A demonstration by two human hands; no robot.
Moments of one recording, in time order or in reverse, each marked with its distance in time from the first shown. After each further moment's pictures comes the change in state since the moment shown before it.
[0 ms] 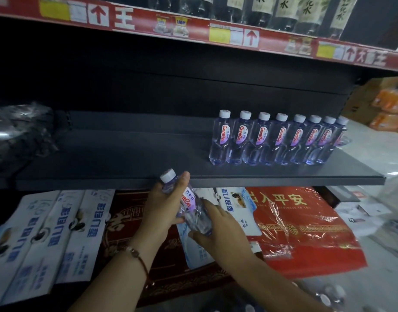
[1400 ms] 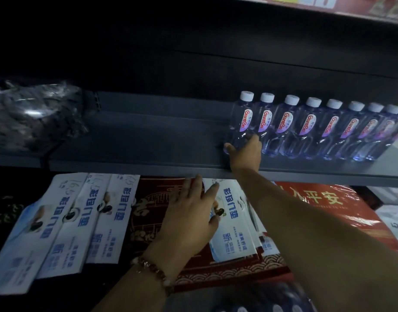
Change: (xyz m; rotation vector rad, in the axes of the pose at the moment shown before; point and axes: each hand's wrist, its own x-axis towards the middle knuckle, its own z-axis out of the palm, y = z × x) left_hand 0.010 -0.042 -0.034 1.368 -0.149 0.539; right_hand 0.193 0.014 0.026 0.400 0.483 0.435
